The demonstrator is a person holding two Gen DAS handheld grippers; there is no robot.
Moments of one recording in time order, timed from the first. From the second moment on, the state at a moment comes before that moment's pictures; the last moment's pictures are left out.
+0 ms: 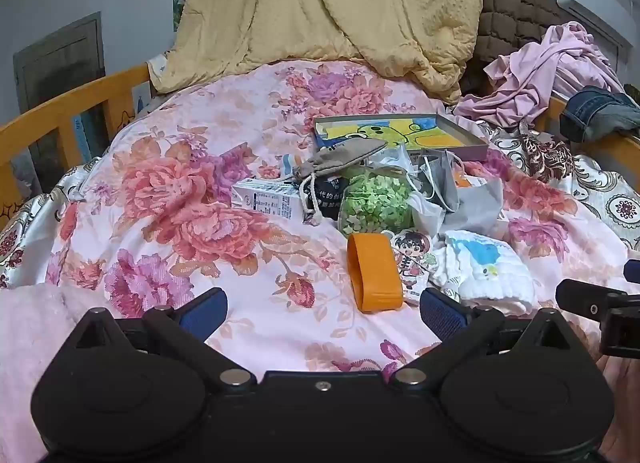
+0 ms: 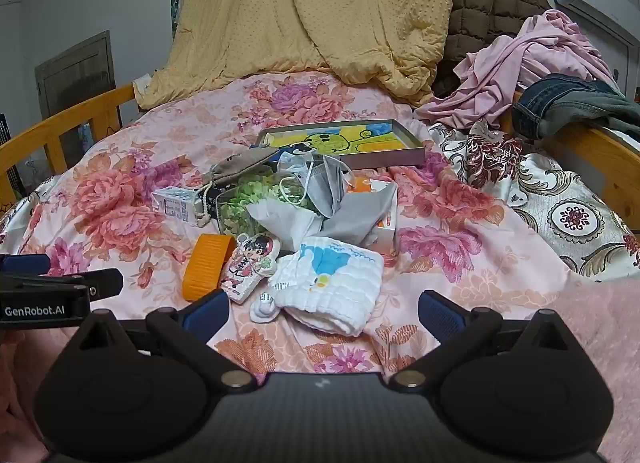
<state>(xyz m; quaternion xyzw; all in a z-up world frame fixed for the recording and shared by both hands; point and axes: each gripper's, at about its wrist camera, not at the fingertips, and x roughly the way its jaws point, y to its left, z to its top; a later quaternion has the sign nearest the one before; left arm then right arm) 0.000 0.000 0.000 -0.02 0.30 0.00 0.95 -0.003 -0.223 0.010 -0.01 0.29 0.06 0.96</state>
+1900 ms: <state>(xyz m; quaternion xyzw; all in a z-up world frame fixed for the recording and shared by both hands) 0.002 -0.002 -0.002 -0.01 0.31 0.00 0.95 -0.003 -0.223 0.010 -0.01 0.29 0.06 0.96</state>
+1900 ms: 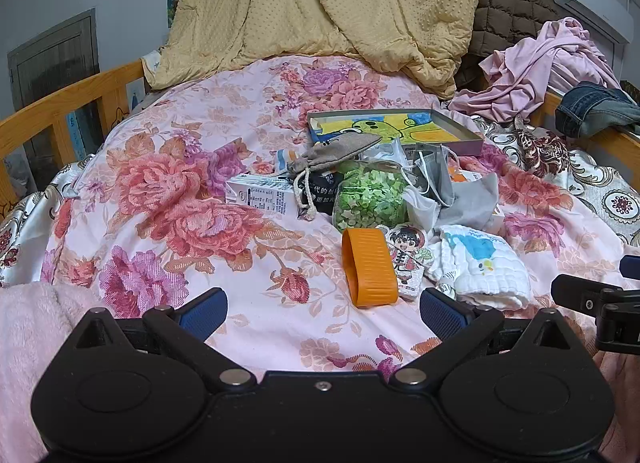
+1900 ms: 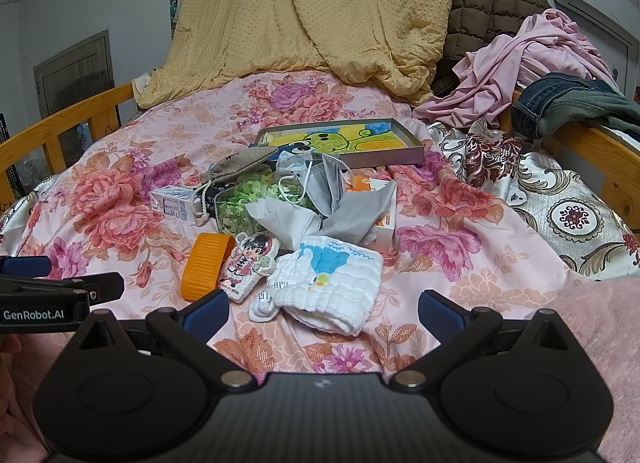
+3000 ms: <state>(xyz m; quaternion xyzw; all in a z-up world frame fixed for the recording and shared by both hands) 0.002 -0.001 -0.002 -0.01 0.31 0.00 0.95 -0.002 -0.223 0.009 -0.01 0.29 0.06 0.96</state>
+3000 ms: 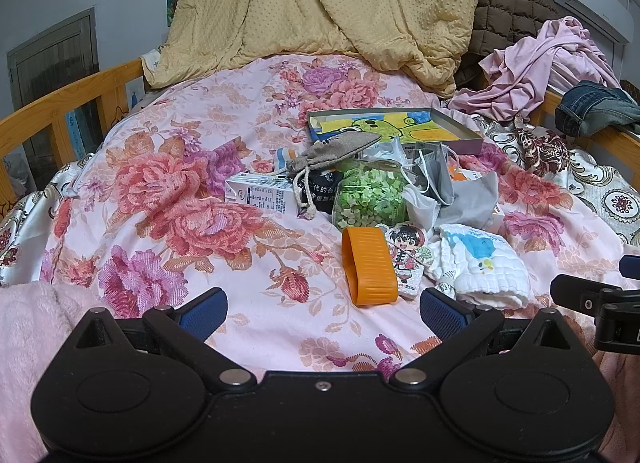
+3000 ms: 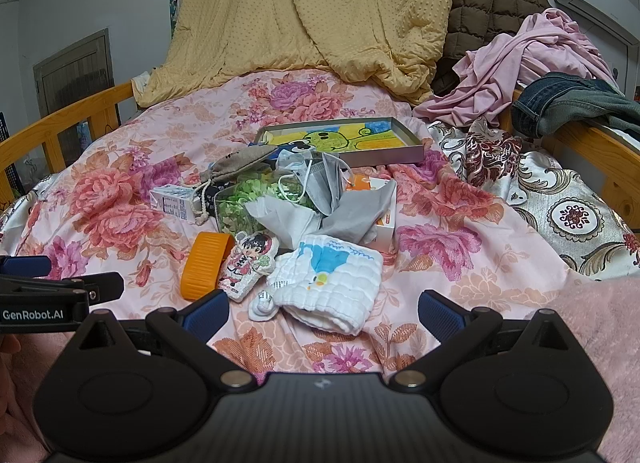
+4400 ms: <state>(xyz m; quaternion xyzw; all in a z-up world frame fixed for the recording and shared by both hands) 0.116 -0.011 -0.009 0.06 0.44 -0.13 0.89 0.108 -0.224 0.007 -0.01 0.45 0.13 0.88</state>
